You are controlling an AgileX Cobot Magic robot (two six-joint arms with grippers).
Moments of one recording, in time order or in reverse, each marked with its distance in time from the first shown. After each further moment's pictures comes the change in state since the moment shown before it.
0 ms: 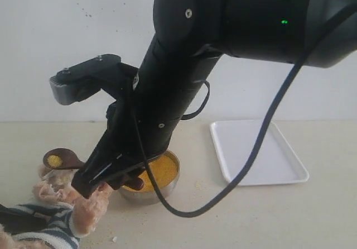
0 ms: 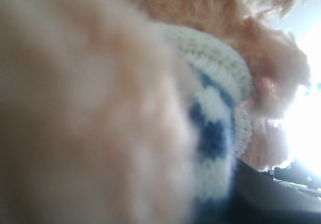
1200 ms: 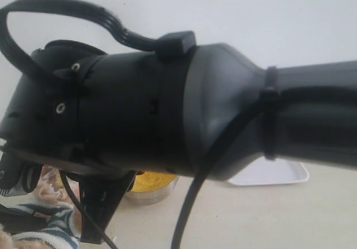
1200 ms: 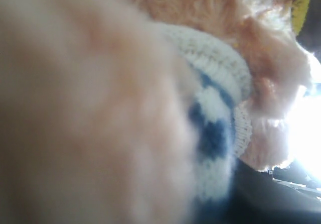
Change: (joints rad) left arm 0.000 0.000 0.000 0.000 0.002 0.000; right arm 0.304 0.097 0.000 -0.876 0.056 0.253
